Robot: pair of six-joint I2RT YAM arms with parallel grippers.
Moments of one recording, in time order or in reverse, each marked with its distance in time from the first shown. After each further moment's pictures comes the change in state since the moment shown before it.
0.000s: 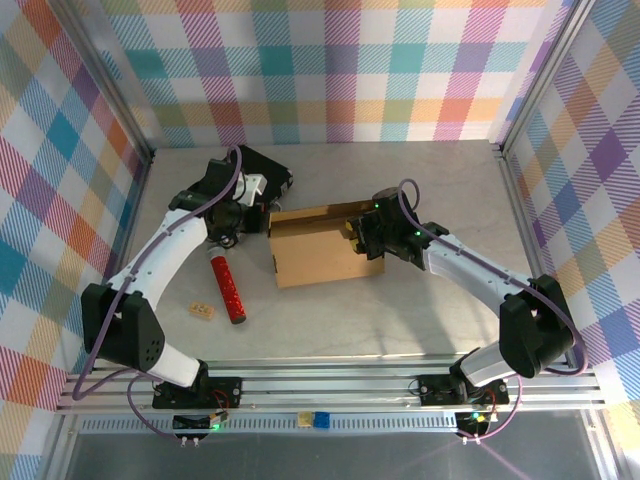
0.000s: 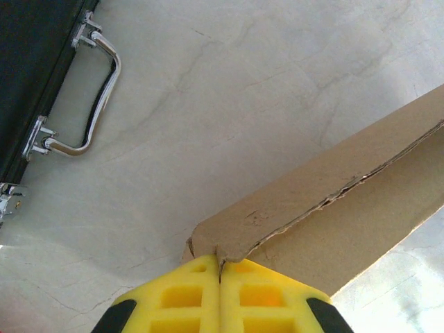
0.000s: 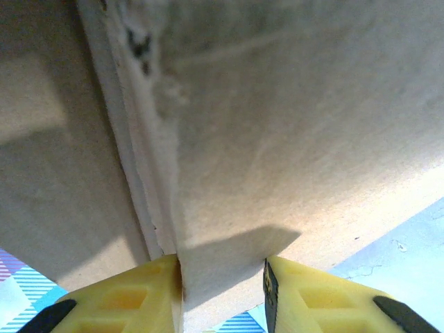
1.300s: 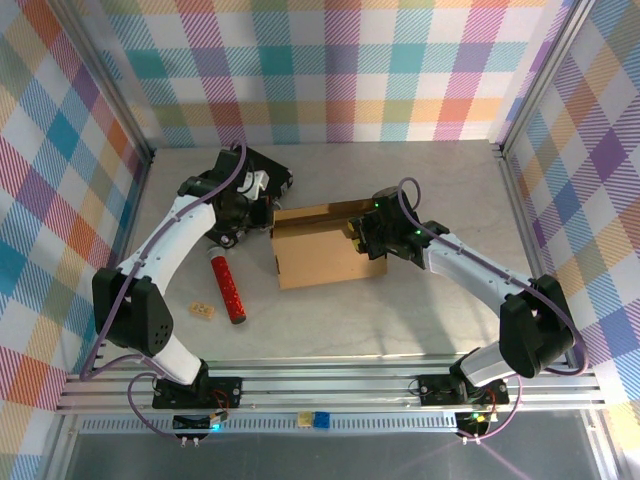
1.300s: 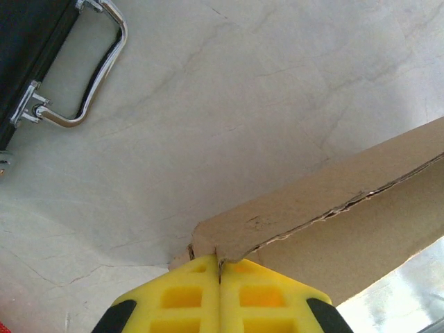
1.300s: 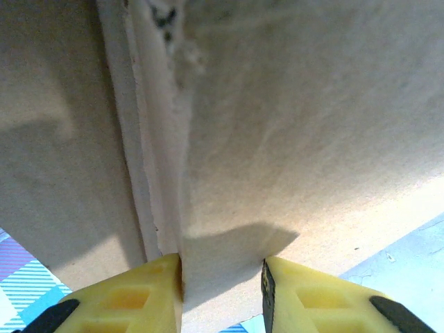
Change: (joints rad) left arm -0.031 0.097 0.134 -0.127 -0.035 -0.140; right arm 0.000 0.001 0.012 -0.033 0.027 -0.031
